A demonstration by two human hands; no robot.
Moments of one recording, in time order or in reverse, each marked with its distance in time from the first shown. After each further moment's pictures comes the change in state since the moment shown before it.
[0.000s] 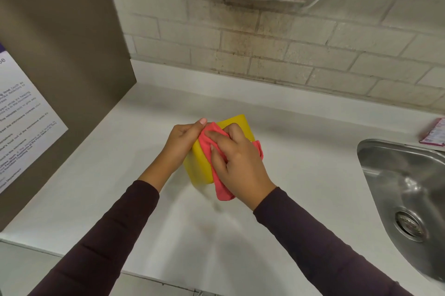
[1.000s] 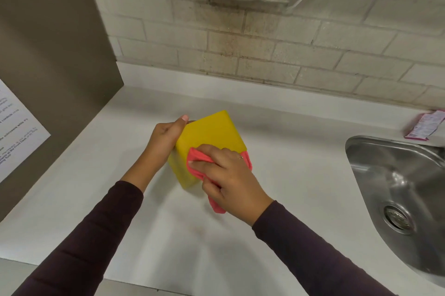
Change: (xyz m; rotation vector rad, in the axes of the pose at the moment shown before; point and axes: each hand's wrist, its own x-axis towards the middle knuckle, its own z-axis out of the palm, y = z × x) left_hand 0.008 0.006 -0.003 -0.001 0.081 -0.033; right_hand -0.027 0.017 -0.004 -0.014 -0.191 -0.192
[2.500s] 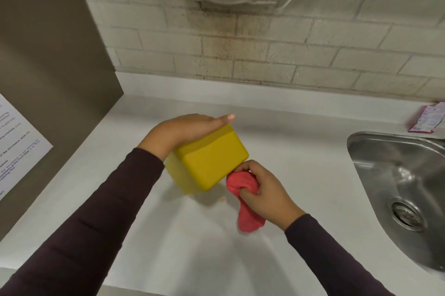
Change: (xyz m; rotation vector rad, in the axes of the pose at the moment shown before) left_hand 0.028 0.056 0.045 0.928 -0.506 -0.151; right_hand -0.056 0.048 -0.009 0.442 -0.008 0.596
